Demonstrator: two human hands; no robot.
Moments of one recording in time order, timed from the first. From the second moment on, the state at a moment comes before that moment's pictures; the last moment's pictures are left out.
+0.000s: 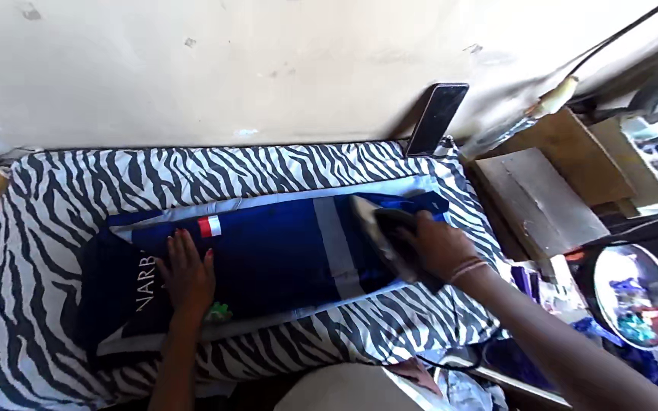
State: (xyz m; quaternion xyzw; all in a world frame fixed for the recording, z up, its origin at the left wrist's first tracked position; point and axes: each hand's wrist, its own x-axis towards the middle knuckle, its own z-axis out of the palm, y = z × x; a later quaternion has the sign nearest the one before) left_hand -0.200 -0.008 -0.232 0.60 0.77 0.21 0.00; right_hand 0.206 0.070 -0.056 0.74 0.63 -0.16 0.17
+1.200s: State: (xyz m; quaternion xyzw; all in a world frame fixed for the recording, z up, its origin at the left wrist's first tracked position) left_hand -0.006 0.083 -0.165 0.81 0.50 0.28 0.11; right_hand 0.285 0.066 -0.057 0.84 0.50 -0.22 0.07
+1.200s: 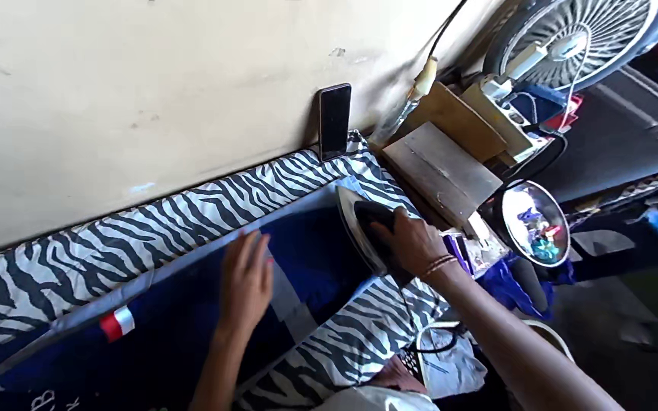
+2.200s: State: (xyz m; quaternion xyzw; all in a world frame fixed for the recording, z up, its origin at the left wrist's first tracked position) left_hand -0.059 0.079 -0.198 0.80 0.56 0.21 0.04; right_hand 0.230 0.107 -0.067 0.75 0.58 -0.31 0.09
